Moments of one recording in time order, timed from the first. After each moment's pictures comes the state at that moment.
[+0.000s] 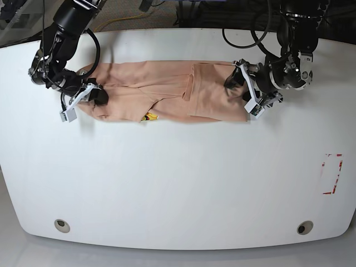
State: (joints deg) left arm 8.2 -14.2 -1.9 95.9 -27.5 -35.4 55.9; right arm 0.3 8.7 36.4 80.9 42.0 40.7 -74.9
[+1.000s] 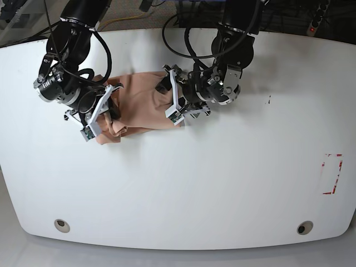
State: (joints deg) left arm -0.6 6.6 13.2 84.8 -7.6 -35.5 53.5; right arm -1.6 5.8 22.8 108.3 35.1 41.0 -79.0
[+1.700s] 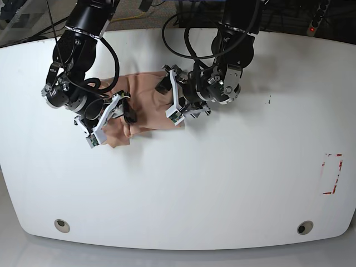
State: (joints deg) left arm -0.3 6.7 13.0 84.8 -7.6 -35.5 52.7; right arm 1.8 3.9 22.0 100.5 35.1 40.9 -74.2
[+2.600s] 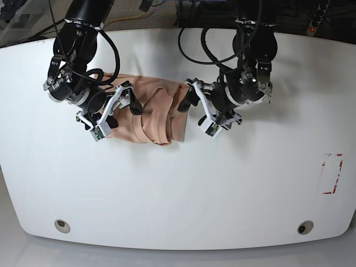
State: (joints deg) left arm 2.6 2.1 2.0 98.3 -14.3 -35.8 50.9; right arm -2.0 4.9 19.0 105.2 34.9 40.7 -72.8
